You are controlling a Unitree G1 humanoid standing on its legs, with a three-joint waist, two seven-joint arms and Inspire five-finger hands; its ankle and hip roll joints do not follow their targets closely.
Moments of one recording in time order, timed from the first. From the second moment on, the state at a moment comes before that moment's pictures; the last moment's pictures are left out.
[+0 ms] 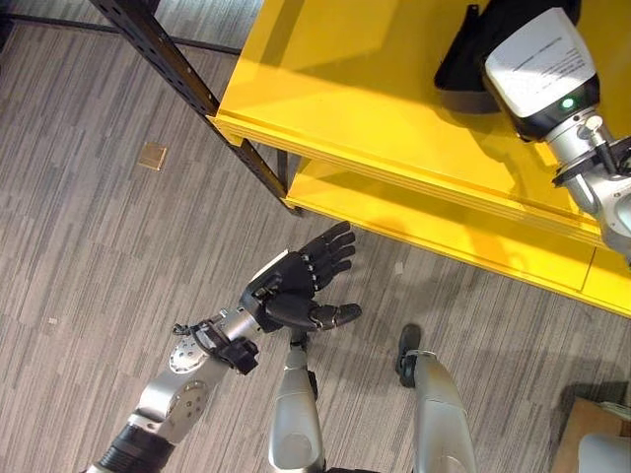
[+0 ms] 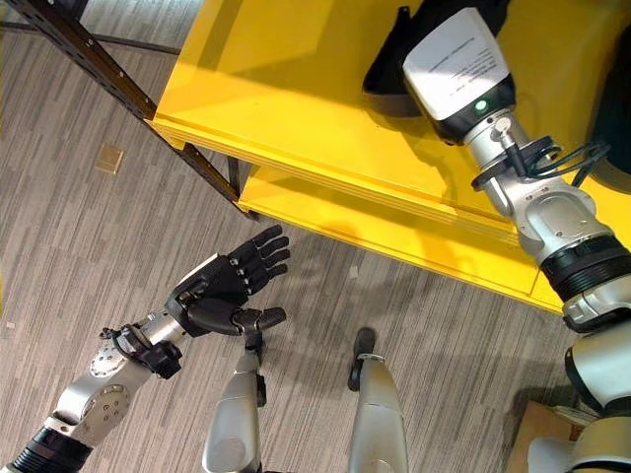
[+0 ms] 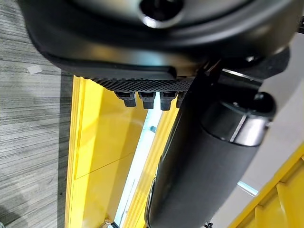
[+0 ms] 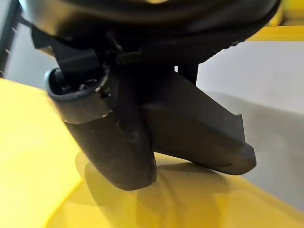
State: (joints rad) left arm -0.10 0.64 -0.26 -0.11 -0.86 -0.04 -0.45; right arm -1.19 -1.07 0.81 0.60 -0.90 -0.02 -0.52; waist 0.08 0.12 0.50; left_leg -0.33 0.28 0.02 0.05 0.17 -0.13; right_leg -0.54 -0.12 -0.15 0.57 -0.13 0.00
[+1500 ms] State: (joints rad) left arm -0.08 0.66 -0.27 -0.12 -0.86 -0.04 -0.48; right arm -1.28 -1.07 0.93 0.61 -0.84 0.01 -0.55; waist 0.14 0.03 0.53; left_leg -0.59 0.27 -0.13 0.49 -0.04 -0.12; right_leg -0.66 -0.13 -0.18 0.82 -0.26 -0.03
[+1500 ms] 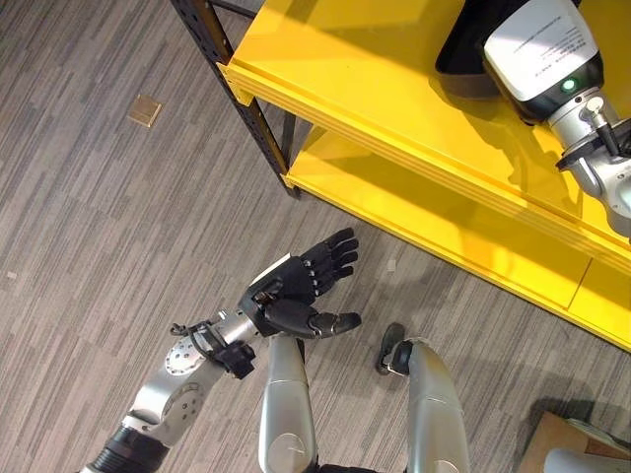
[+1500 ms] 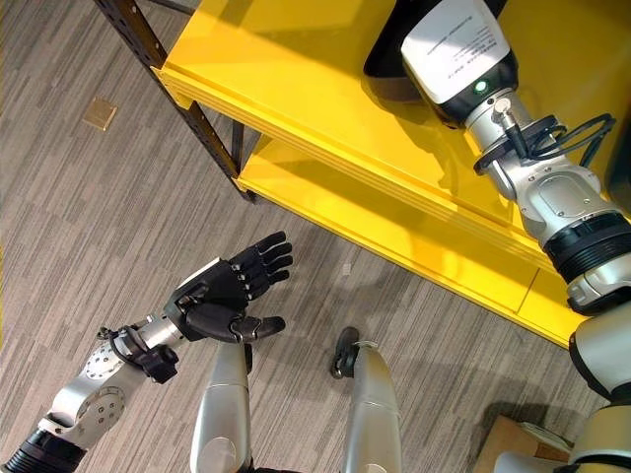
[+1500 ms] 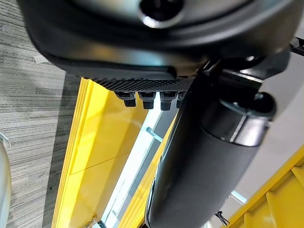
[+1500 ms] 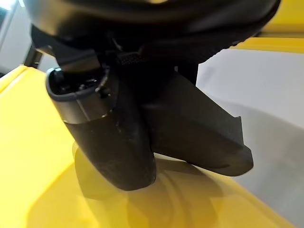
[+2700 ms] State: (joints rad) left arm -0.08 0.69 -0.27 -0.12 -0.86 -0.05 -0.49; right arm -1.28 -1.07 0.92 0.67 -0.79 0.01 -0.54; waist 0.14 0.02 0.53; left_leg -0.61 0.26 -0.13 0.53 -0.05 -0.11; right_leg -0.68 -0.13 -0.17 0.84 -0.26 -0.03
